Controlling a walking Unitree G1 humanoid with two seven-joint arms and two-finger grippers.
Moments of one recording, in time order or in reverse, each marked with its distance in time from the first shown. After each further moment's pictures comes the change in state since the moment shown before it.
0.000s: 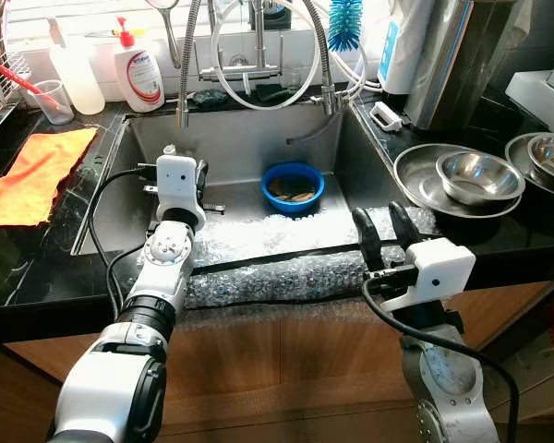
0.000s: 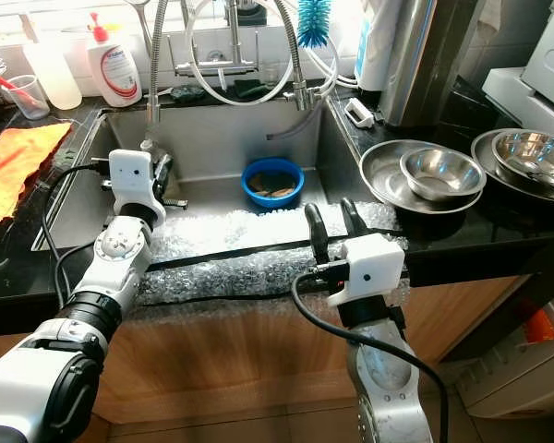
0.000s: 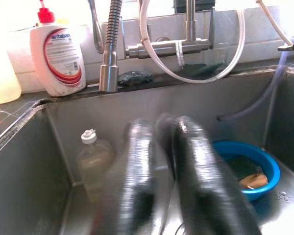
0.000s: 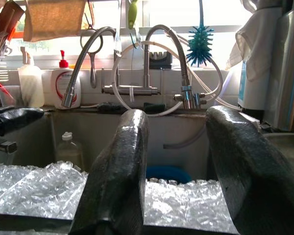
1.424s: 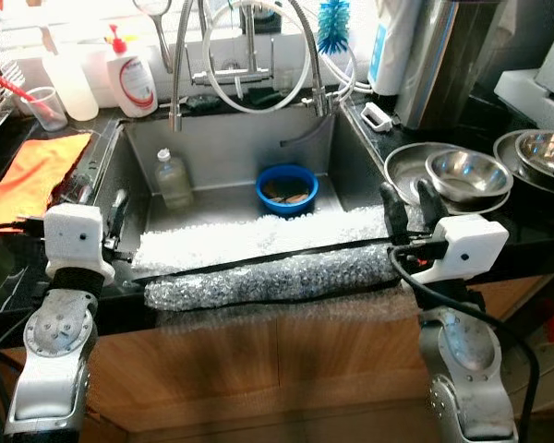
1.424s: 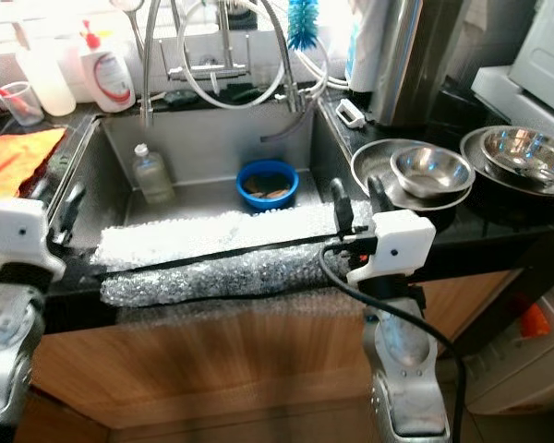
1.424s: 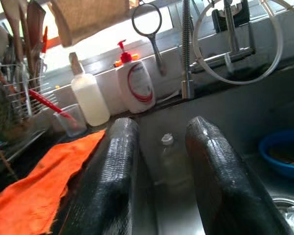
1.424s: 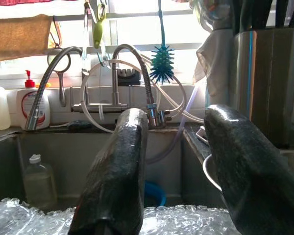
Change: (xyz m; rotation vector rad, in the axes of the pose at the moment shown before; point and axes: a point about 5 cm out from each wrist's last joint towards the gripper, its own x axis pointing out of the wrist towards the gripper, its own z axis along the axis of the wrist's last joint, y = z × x) left arm -0.115 0.082 0.036 0.251 -0.080 0.089; right arm 0.015 -0.028 0.010 -0.007 -0.036 -0.087
